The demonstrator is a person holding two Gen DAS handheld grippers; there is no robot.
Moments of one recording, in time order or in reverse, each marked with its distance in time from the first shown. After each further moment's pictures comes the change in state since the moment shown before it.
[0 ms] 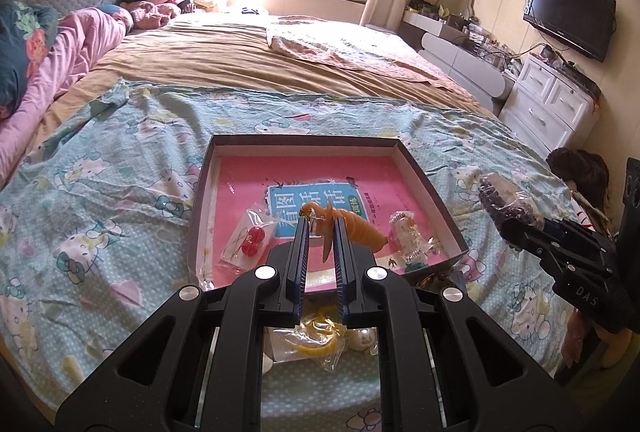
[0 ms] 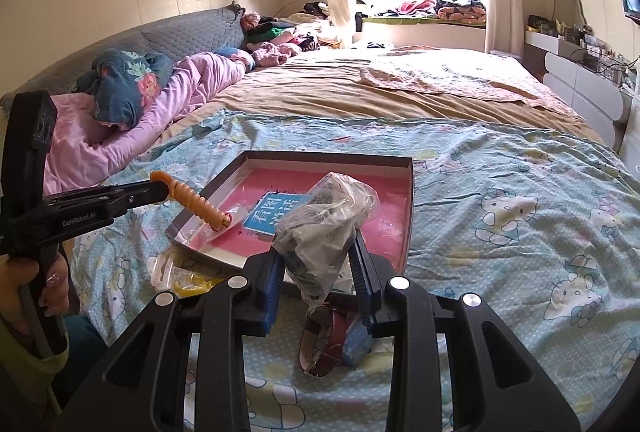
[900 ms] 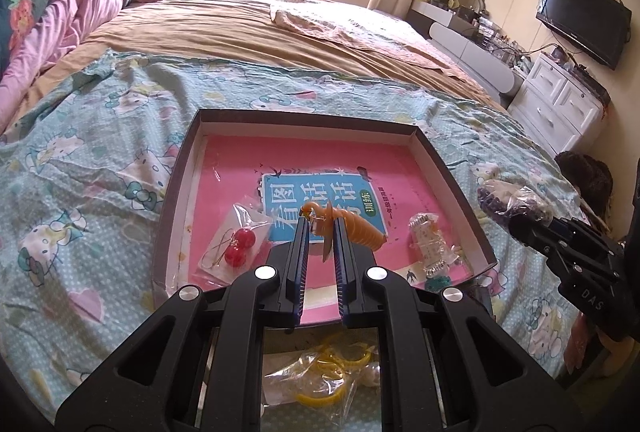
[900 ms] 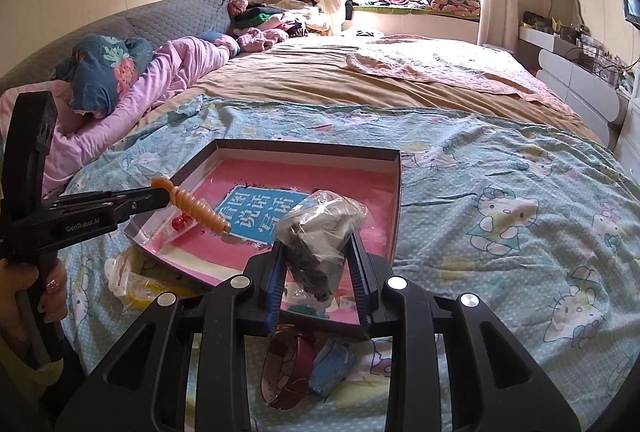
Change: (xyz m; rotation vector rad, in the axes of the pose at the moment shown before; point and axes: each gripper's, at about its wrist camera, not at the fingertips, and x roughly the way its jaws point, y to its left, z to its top) left arm 0.058 0.012 0.000 -0.052 0.063 -0.022; right arm 0.048 -0.019 0.003 -0.011 0.056 -0.053
